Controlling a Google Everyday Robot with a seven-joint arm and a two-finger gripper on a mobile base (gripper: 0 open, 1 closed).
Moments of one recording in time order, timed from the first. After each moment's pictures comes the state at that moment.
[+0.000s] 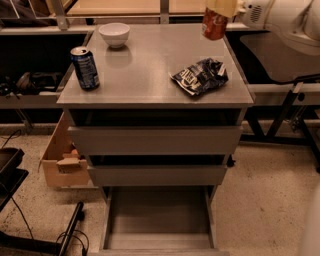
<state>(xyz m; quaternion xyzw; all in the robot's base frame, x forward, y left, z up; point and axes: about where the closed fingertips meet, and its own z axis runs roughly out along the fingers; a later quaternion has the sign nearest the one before) 0.763 -0.162 1.070 -0.30 0.62 0.29 0.67</state>
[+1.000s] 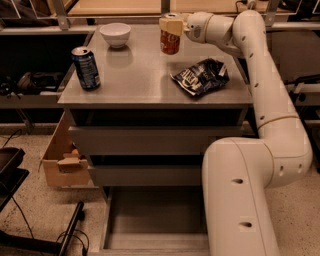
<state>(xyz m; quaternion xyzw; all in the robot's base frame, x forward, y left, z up) 0.878 -0.046 0.977 -0.33 0.63 0.36 0.61</state>
